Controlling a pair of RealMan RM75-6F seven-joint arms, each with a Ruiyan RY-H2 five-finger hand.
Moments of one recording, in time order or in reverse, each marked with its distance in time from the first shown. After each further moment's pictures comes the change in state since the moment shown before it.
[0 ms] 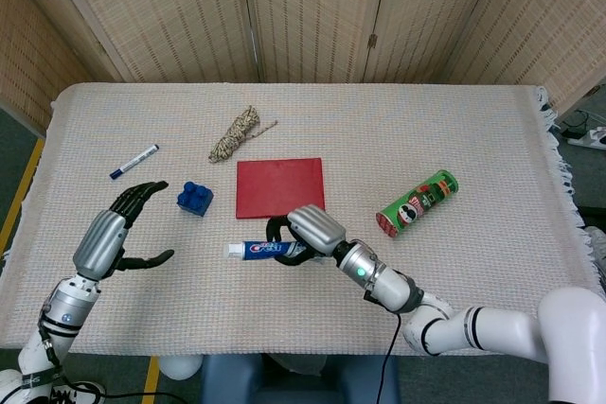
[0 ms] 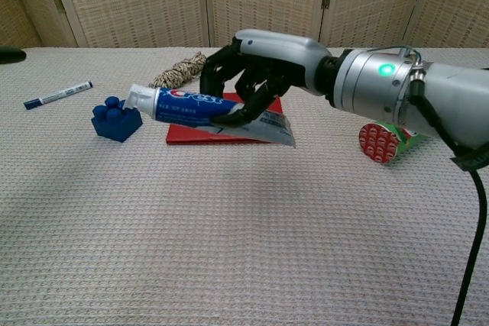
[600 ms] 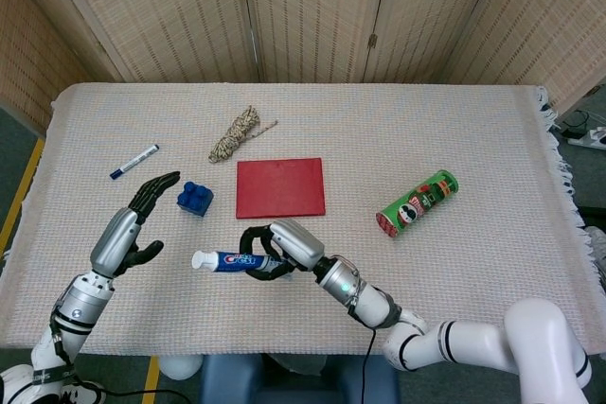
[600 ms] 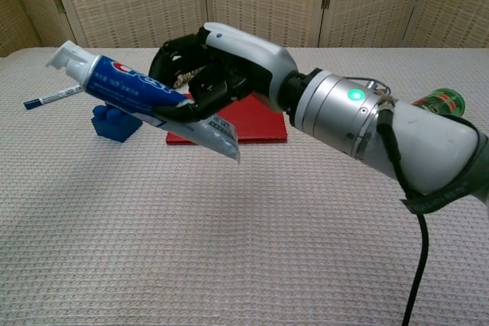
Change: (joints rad) left arm -0.036 -0.017 -0.030 -0.082 -0.008 -0.056 -0.060; right arm -0.022 -0.185 0.020 0.089 -0.112 0.150 0.232
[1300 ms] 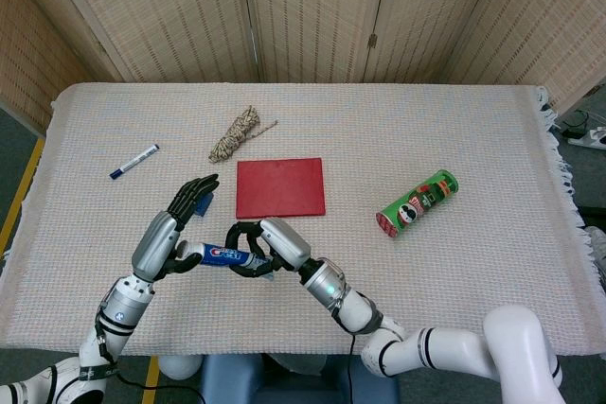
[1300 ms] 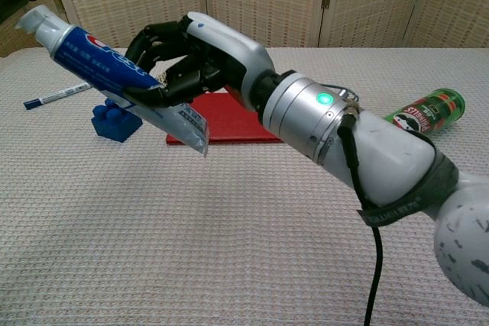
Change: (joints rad) left arm -0.042 -0.210 -0.031 0.042 0.043 0.049 0.090; right arm 0.004 -0.117 0.058 0.047 0.035 0.040 0.012
